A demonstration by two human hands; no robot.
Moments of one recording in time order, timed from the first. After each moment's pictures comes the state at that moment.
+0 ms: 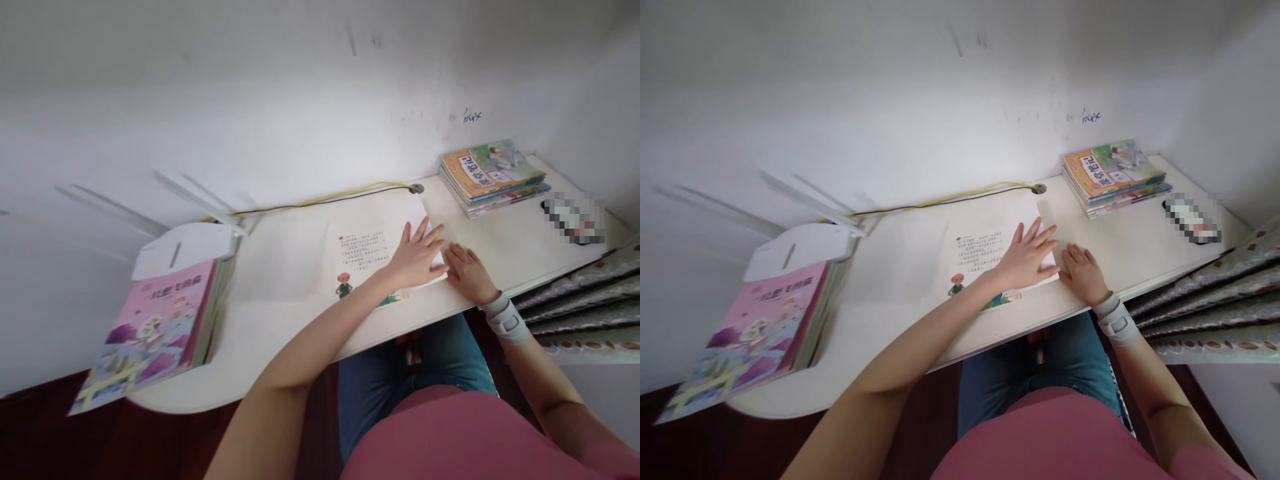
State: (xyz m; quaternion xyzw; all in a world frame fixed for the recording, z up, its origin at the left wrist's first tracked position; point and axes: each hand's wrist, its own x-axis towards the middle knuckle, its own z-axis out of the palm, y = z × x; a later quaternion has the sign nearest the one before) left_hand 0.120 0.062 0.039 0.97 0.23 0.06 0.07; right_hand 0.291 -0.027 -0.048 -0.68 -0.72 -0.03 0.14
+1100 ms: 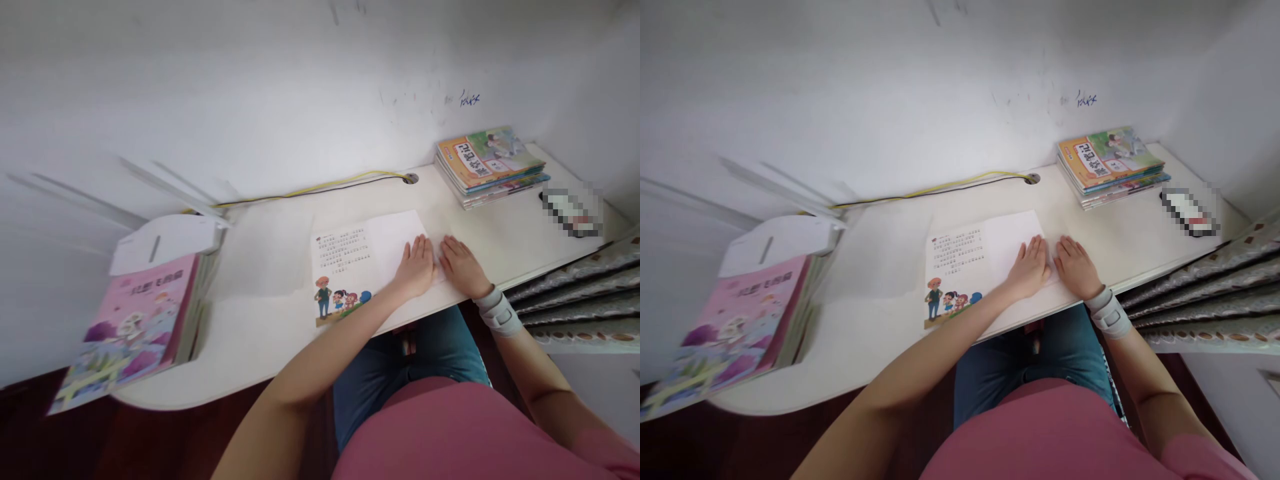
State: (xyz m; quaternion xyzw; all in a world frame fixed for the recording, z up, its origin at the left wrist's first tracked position) left_hand 0.142 0.036 -0.016 0.93 0.35 -0.04 0.13; right_hand 0.289 -0.024 -0.046 -0.68 -0.71 -0.02 0.16
